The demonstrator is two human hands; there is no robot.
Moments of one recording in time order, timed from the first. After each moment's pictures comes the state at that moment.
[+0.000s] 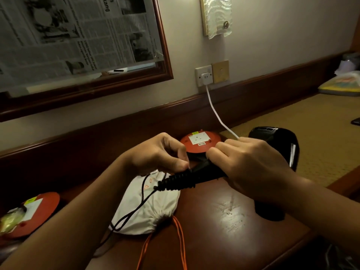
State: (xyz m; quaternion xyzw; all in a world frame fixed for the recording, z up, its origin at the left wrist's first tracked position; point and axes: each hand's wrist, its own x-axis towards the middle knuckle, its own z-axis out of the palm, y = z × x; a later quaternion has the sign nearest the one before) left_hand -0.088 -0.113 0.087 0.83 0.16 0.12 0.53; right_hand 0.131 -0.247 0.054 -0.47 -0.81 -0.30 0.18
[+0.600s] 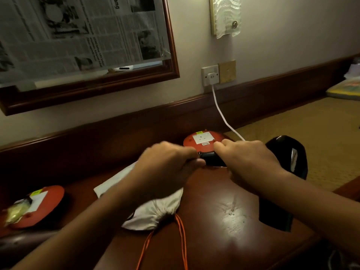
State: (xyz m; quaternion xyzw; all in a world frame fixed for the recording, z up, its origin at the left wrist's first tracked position) left_hand -0.086 -0.173 0.078 0.94 0.27 0.21 -0.07; right_hand 0.123 -0.223 0.045 -0.62 -0.74 -0.23 0.12
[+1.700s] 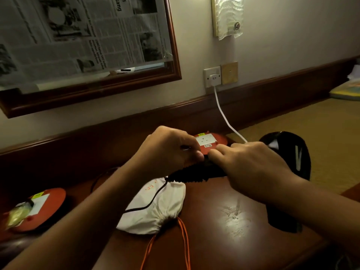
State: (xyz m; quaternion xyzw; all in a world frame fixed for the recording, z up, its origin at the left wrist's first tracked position) left_hand -0.082 -0.146 0.099 0.93 0.27 0.26 0.04; right_hand 0.121 -0.233 0.053 -0.53 -0.80 -0.26 0.12
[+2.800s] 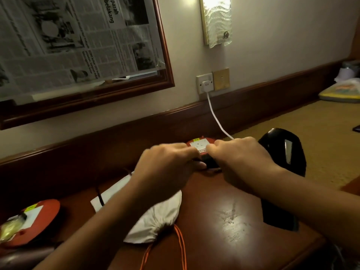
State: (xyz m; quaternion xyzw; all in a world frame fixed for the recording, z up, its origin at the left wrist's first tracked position) left_hand -0.074 -0.177 0.089 0.92 0.26 0.28 -0.11; right_hand 0.120 -0.221 0.070 -0.62 -0.74 -0.23 0.10
